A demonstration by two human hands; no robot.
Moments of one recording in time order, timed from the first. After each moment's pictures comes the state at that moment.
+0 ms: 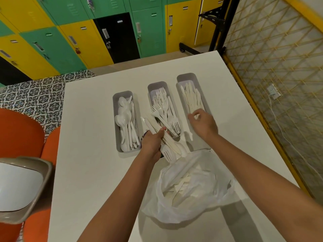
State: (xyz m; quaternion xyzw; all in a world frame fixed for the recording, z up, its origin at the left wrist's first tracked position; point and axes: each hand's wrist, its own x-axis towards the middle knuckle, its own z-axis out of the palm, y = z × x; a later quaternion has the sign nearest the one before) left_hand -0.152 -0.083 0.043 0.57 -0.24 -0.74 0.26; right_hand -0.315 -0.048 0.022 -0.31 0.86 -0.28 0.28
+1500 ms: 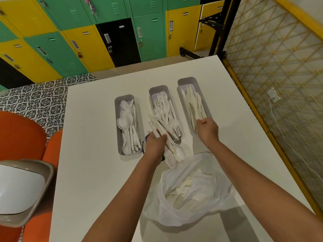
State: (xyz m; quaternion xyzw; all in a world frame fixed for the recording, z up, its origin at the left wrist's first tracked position) left_hand -0.151 -0.083 0.019 0.60 -0.36 -0.68 0.22; right_hand -0.315 -0.039 0.008 -0.20 0.84 -0.41 0.29
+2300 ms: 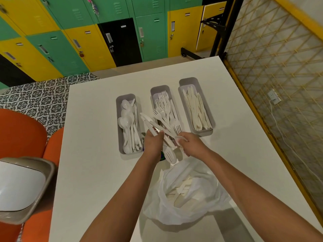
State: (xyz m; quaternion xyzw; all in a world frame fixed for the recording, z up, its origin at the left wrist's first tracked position) left_hand -0.150 -0.088 0.022 0.61 -0.36 -0.65 0.27; right_hand -0.271 -0.023 0.025 -0.40 0.73 -0.27 0.49
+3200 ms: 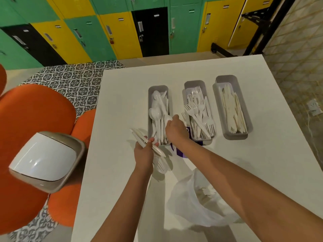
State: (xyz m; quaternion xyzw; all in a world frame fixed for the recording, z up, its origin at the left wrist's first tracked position) left_hand -0.030 -0.089 0.013 0.65 -0.21 -0.61 0.39; right_hand -0.145 -0.126 0.015 -0.41 0.80 -0.21 0.39
